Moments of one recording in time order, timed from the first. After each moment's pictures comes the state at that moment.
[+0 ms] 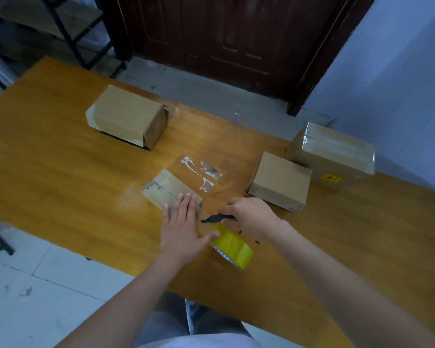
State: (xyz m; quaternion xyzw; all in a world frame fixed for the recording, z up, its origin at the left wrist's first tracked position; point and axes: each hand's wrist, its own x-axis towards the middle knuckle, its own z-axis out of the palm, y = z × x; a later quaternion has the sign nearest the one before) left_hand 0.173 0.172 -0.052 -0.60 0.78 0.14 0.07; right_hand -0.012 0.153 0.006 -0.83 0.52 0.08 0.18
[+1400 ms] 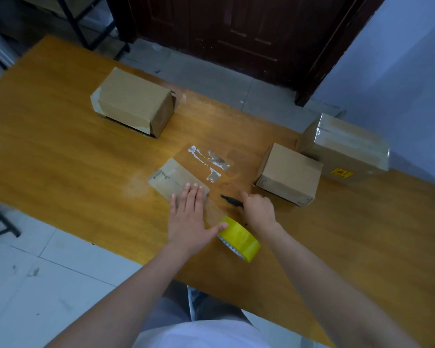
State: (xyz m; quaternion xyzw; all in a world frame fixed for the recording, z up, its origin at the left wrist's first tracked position) left_hand 0.175 0.171 -0.060 -0.60 0.78 0.14 0.07; right_hand -0.009 0.154 -0.067 -0.68 0.70 0.15 0.16
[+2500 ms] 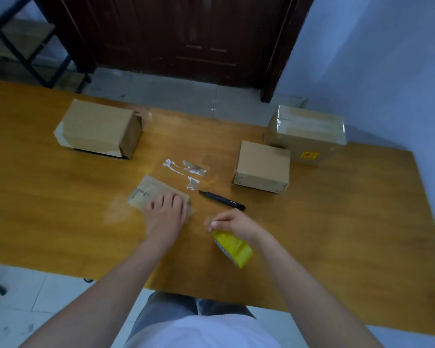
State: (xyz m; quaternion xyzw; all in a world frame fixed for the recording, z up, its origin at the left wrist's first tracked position) left_hand 0.194 0.133 -0.072 -0.50 0.86 -0.06 -0.10; right_hand -0.003 0.197 -0.055 -0.40 0.62 -0.23 0.63
